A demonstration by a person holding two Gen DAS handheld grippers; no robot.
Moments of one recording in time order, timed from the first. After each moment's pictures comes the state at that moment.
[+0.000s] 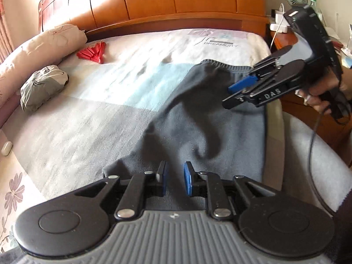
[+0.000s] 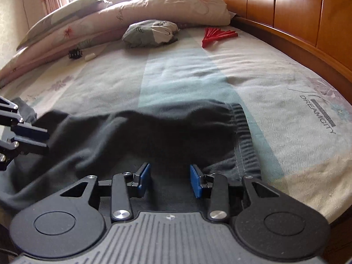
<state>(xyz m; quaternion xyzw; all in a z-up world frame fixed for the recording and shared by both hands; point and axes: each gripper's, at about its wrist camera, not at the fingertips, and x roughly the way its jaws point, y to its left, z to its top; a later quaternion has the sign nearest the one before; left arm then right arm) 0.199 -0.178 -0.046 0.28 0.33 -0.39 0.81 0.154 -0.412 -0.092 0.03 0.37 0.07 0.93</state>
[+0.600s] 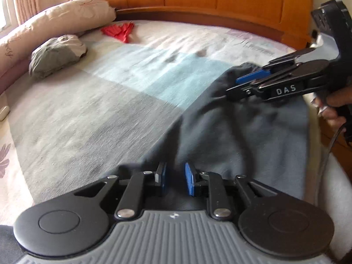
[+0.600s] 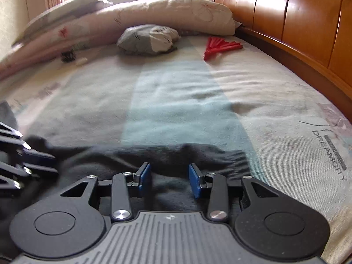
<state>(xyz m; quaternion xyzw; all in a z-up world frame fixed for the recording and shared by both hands) 0.244 -0.181 -0.072 0.19 0.37 -0.34 0.85 0.231 -0.412 -0.095 -0.01 0.36 0.06 0.93</state>
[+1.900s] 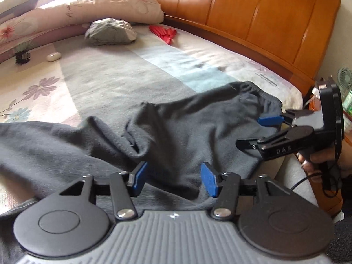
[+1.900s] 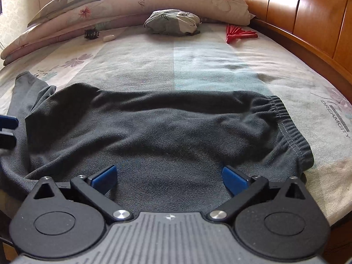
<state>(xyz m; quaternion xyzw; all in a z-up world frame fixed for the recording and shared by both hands) 0.151 -0.063 -0.035 0.02 0.38 -0.26 0.88 0.144 -0.348 -0.098 -0.02 0.39 0.08 0.92</state>
